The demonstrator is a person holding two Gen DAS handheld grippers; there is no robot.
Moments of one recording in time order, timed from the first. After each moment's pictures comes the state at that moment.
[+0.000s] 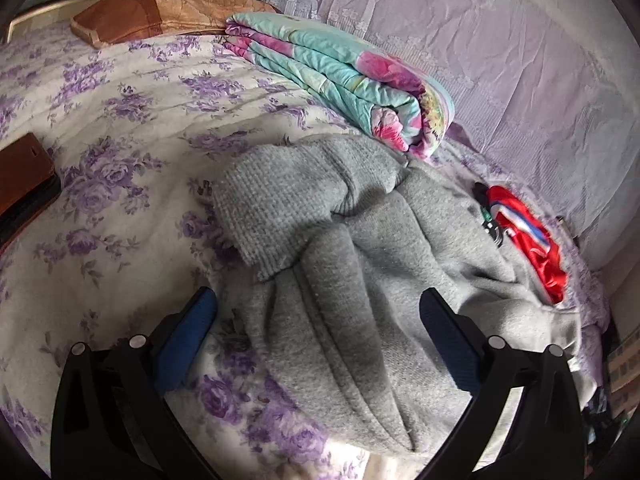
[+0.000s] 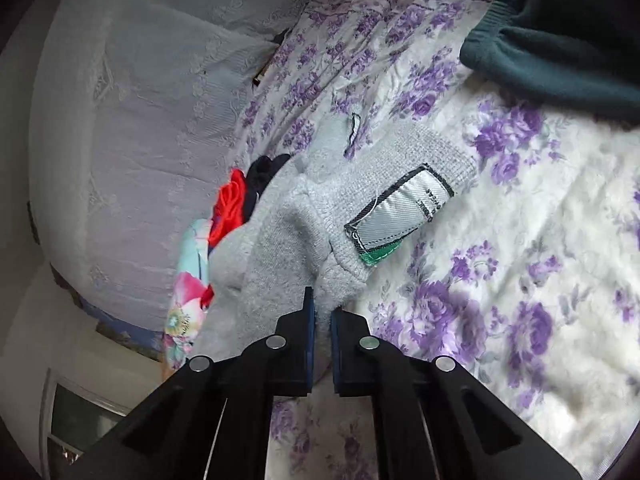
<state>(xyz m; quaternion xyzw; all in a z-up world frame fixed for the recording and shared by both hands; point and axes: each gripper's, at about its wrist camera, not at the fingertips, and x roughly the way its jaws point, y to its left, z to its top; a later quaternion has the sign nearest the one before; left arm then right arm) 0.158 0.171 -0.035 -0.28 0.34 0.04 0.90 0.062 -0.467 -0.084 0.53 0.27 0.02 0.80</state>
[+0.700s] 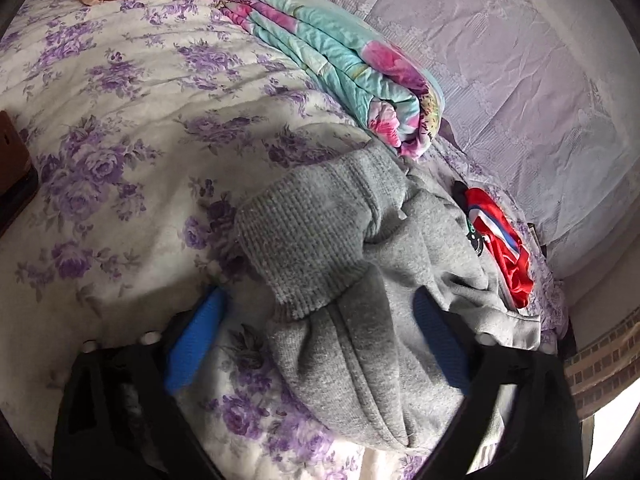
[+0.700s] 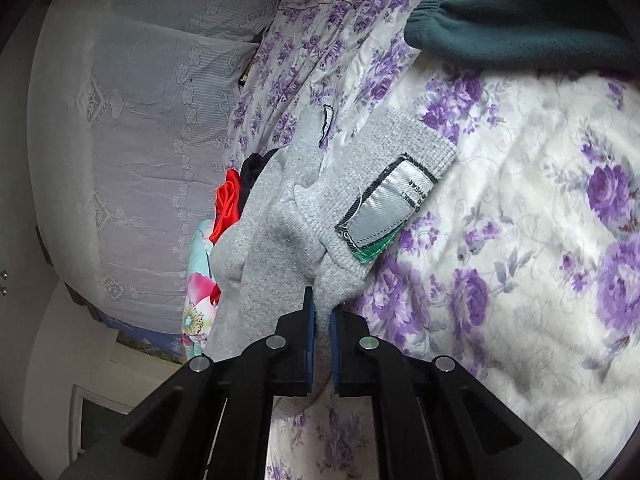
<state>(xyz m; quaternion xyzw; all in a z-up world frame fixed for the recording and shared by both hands) 0.173 0.200 -0.037 -0.33 0.38 -0.02 0.87 0.056 -0.469 -0.096 0.55 0.30 0.01 0.78</state>
